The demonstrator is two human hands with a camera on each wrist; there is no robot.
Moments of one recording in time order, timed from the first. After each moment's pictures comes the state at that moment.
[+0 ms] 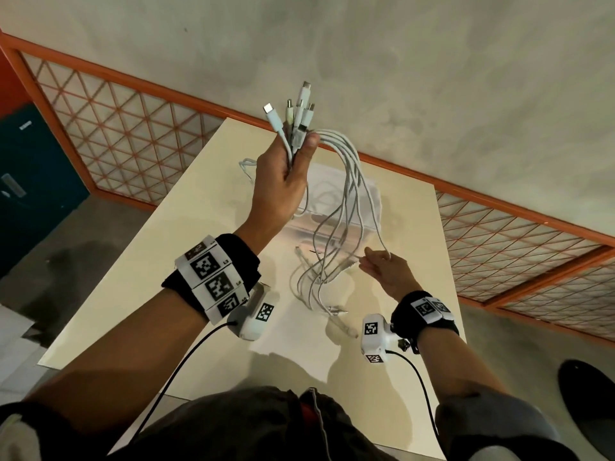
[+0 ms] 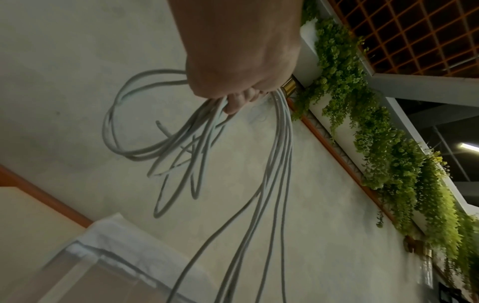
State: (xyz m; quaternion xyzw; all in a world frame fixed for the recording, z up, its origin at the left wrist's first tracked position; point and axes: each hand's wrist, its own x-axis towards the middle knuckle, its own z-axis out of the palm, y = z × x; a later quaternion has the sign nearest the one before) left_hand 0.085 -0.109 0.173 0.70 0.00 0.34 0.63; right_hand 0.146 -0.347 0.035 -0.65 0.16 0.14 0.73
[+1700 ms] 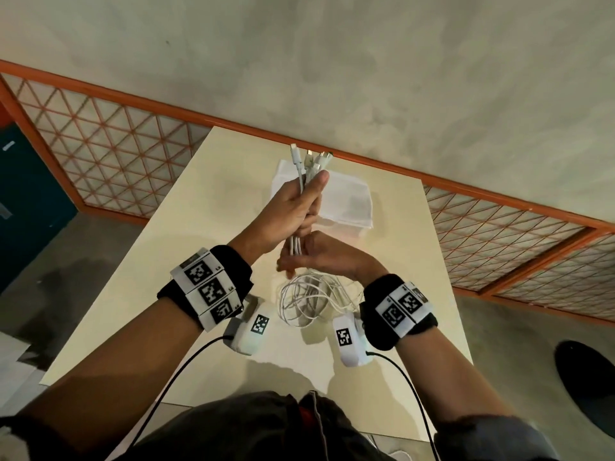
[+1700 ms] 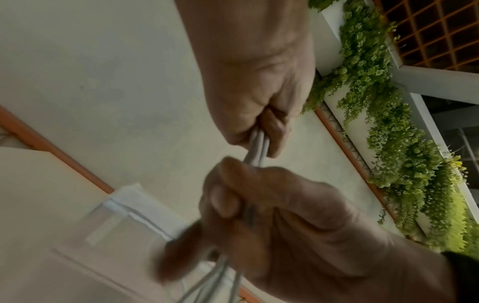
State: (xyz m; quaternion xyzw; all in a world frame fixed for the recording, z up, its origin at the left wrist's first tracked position) left_hand 0.075 -0.118 0.158 0.65 -0.09 -0.01 0.75; right_hand 0.088 -0.240 0.133 -0.80 -0.31 0.33 0.40
